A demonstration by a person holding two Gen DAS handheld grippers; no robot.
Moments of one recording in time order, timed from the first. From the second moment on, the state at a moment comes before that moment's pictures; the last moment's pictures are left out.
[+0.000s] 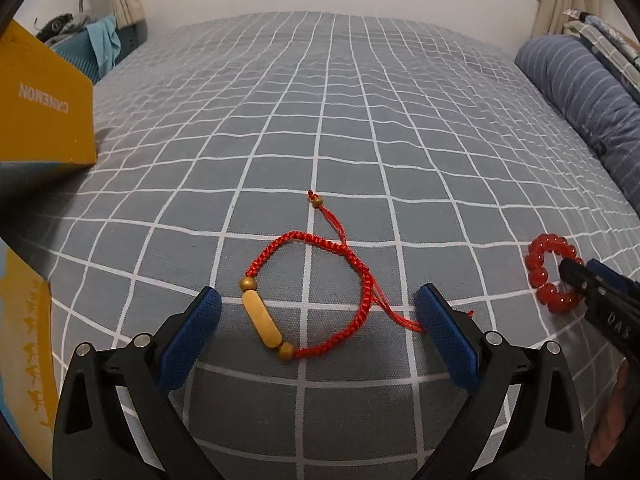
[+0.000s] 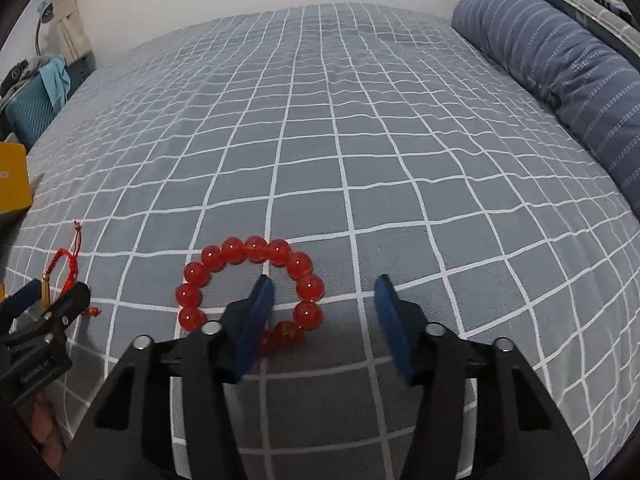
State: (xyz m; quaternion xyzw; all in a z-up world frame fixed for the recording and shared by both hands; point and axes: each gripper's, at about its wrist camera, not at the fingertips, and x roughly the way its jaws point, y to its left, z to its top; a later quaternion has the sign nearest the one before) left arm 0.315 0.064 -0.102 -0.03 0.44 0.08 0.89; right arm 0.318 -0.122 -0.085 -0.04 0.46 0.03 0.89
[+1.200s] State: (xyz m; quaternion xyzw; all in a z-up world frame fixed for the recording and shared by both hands) left arm 0.277 0.045 -0.087 -0.02 0.41 0.06 0.91; right arm 0.292 -0.124 -0.063 -0.02 0.41 0.05 0.91
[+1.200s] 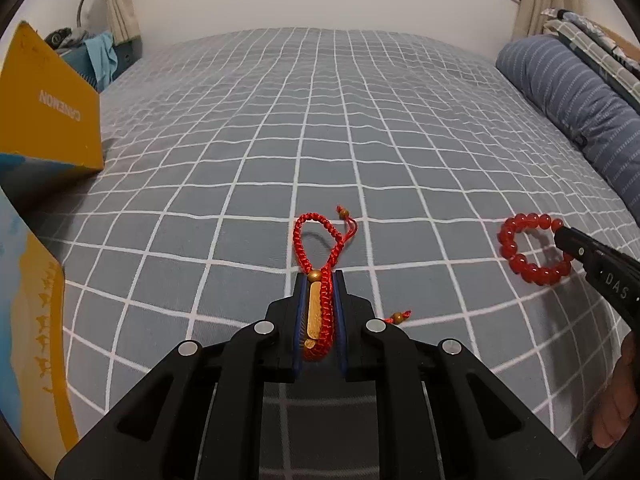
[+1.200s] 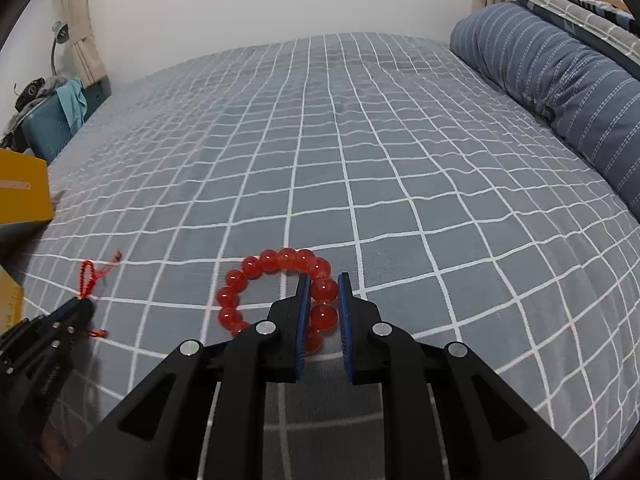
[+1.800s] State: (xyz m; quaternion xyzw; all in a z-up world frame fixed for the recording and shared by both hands) left arm 0.240 0.040 -0.061 -0.04 0.43 0.05 0.90; right arm 0.250 -0.120 -0.028 -0.02 0.41 0.07 0.91
